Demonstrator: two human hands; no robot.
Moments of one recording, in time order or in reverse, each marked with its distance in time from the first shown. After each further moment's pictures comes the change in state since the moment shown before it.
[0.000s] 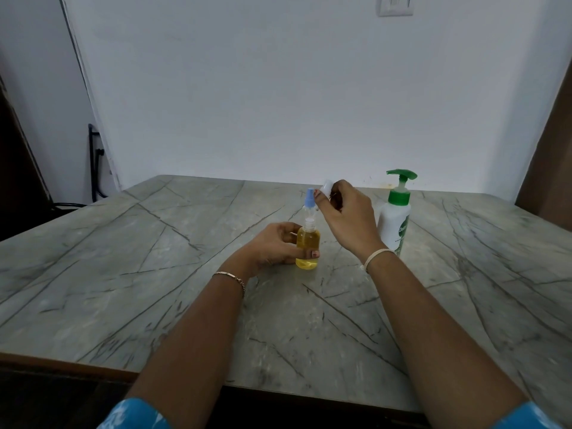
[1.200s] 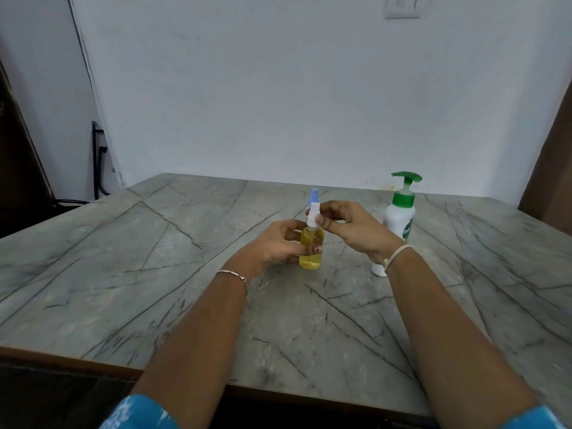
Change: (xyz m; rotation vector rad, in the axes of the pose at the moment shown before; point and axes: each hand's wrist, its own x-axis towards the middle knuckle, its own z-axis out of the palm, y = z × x) left_hand -0.003 -0.001 0.000 -0.169 -0.027 0.040; right_hand 0.001 0.009 -0.013 0.336 -0.531 0.140
